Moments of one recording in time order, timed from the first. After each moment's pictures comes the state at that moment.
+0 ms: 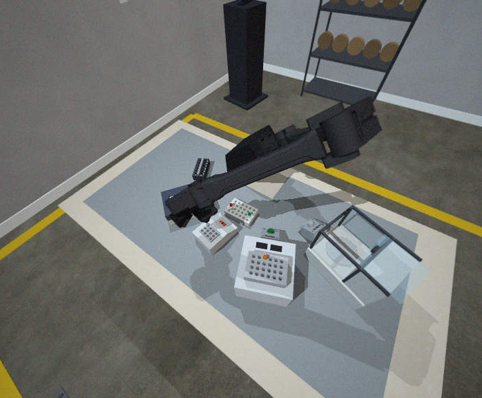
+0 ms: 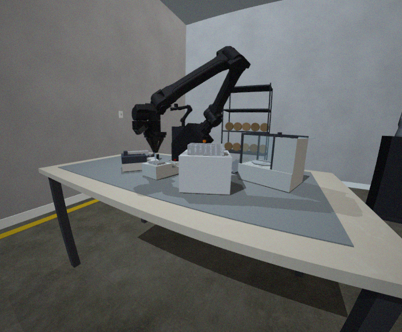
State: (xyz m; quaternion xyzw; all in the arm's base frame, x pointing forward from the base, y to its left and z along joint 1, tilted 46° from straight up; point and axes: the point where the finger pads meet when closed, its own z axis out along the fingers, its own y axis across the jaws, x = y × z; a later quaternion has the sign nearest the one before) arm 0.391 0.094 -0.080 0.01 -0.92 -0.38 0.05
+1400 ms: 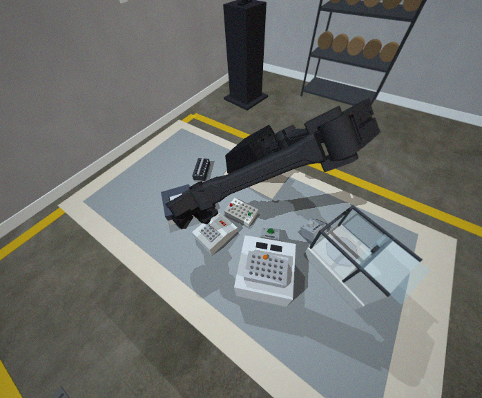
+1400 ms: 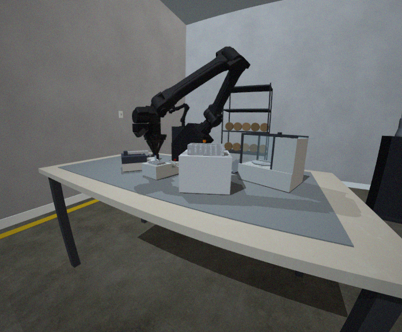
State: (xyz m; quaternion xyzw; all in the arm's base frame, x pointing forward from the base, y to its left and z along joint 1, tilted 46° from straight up) arm 0.389 0.101 -0.088 0.01 -0.92 -0.38 0.05
